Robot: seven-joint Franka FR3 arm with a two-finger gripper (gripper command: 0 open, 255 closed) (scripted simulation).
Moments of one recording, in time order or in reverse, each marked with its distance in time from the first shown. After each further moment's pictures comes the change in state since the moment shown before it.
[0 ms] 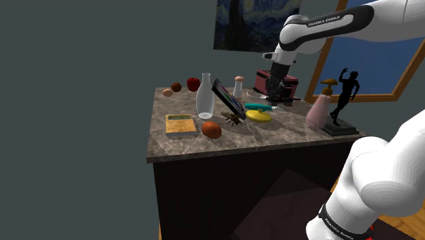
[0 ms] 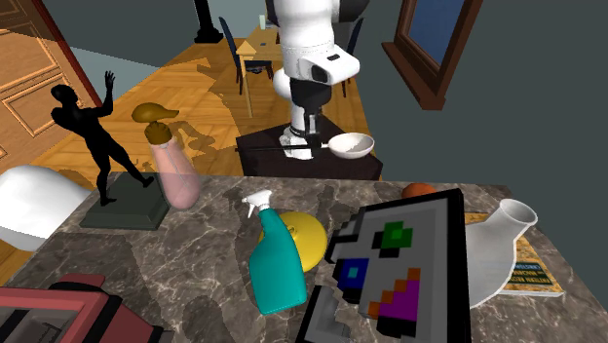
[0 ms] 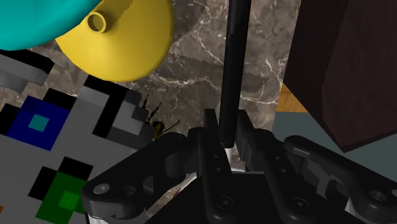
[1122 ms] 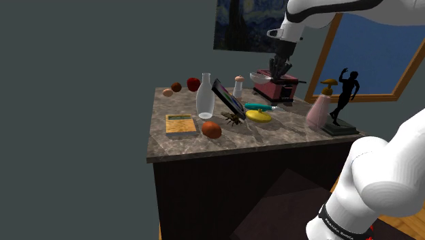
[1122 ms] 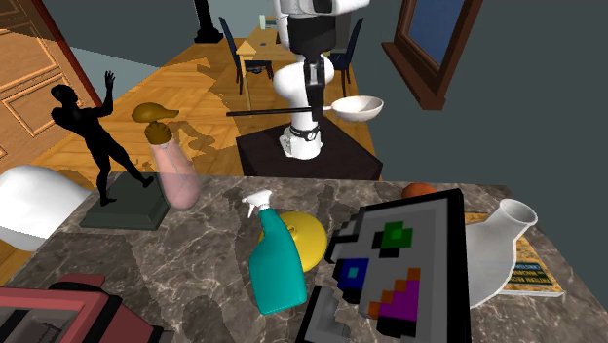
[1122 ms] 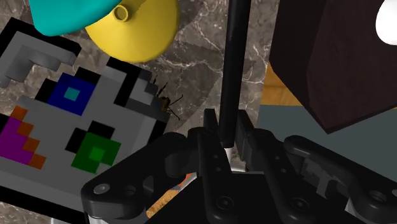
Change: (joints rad) arm 0.013 0.007 0.025 0.231 0.016 -0.225 0.009
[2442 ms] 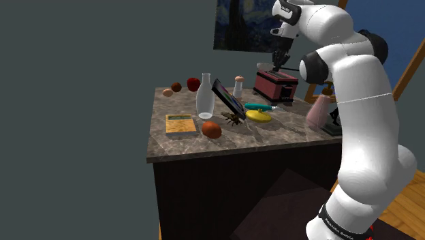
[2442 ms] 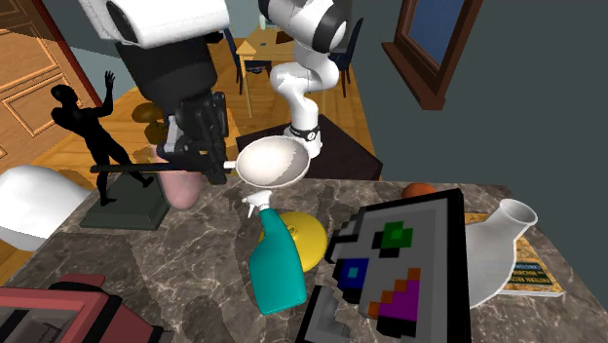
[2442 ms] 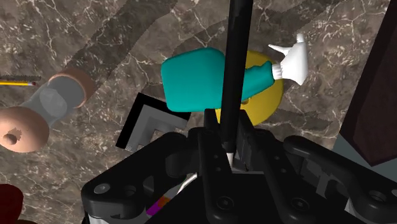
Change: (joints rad) arm -0.477 0.932 -0.216 1.028 0.609 -0.337 -0.522
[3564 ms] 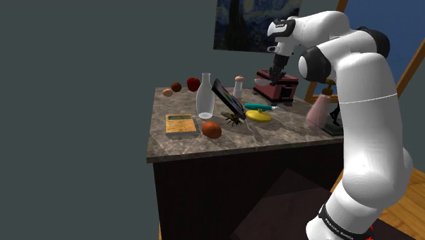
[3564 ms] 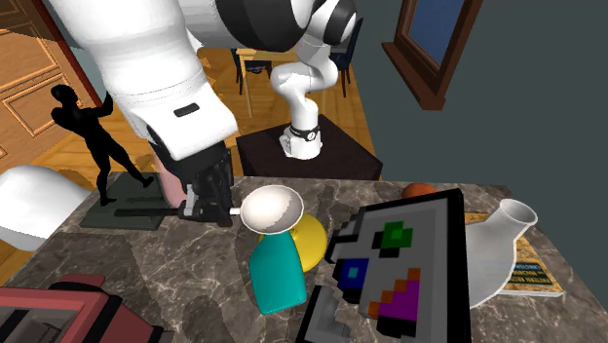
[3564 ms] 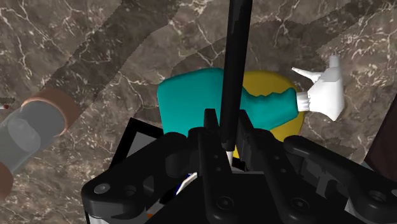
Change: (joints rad) arm 0.119 -0.051 -0.023 -0.337 -0.037 0.258 -0.061
